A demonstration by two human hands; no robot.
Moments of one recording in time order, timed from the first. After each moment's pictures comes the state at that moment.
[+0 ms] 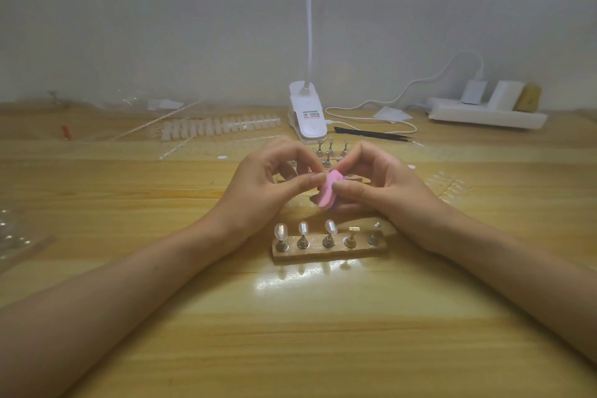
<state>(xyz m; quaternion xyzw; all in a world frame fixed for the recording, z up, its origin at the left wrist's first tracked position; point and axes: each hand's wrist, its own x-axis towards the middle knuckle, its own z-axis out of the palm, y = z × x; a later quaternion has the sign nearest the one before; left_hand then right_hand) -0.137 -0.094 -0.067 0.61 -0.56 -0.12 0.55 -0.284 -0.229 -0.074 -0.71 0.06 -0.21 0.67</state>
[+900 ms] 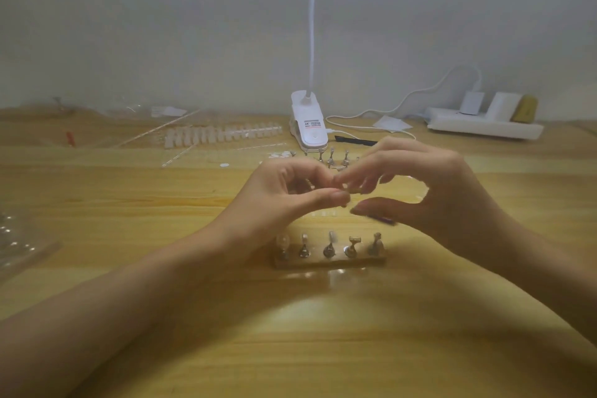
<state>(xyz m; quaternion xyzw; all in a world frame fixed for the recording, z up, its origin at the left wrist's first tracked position) -0.153 -0.085 -0.053 0.56 -0.54 -0.28 0.57 -0.316 -0.224 -0.033 -0.92 -0.04 -0.32 0.23</state>
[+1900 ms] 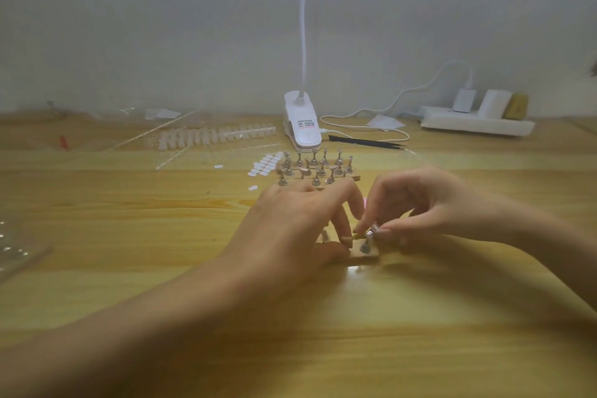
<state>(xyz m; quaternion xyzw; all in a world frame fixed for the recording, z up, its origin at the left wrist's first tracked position) -0.188 -0.075 -0.049 0.72 -0.65 -0.01 0.25 -0.333 -0.260 -0.039 -0.88 0.04 -0.04 0.46</state>
